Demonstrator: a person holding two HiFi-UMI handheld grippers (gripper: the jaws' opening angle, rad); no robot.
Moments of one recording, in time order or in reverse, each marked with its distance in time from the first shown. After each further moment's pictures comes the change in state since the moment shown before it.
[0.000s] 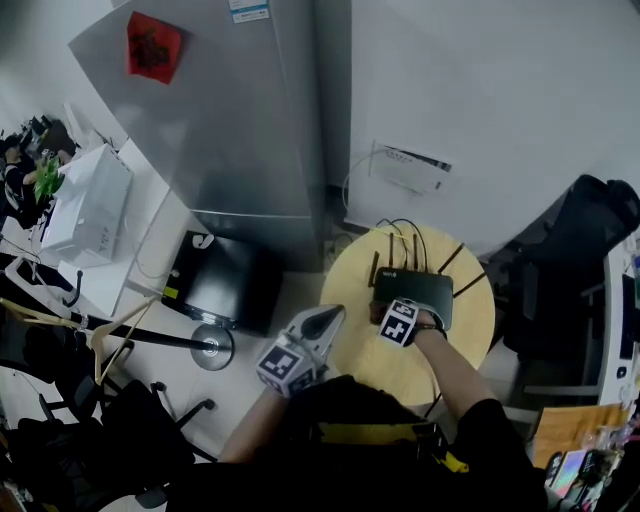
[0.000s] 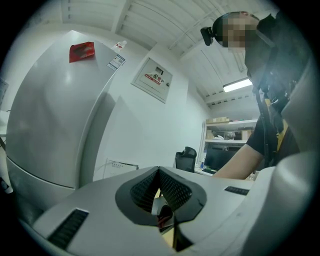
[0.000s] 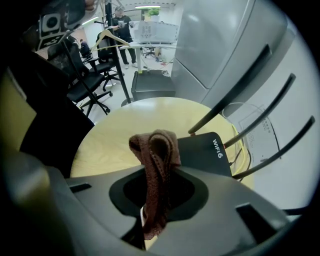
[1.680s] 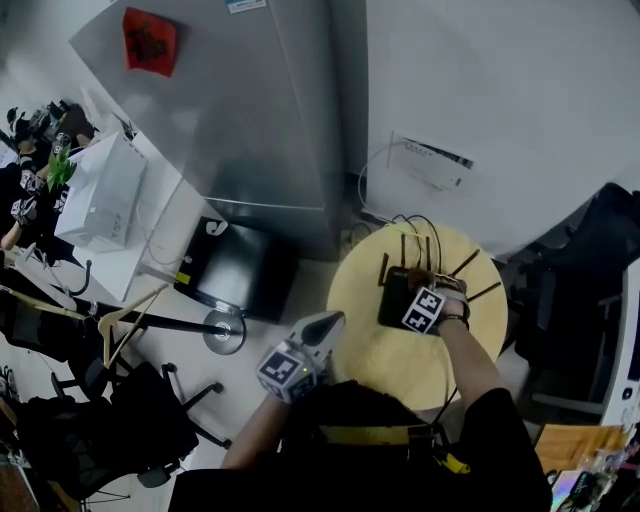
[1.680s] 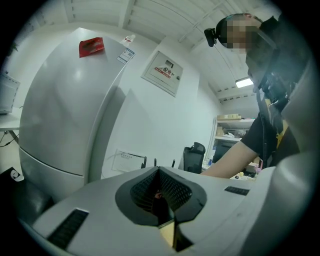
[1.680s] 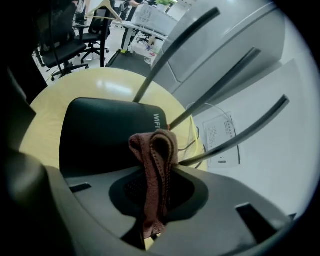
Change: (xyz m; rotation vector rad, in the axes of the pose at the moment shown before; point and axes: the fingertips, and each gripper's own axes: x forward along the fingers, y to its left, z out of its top) left arm 0.001 0.007 -0.023 -0.057 0.069 0.108; right arm 0.010 -0.116 -0.044 -0.071 0.041 -0.376
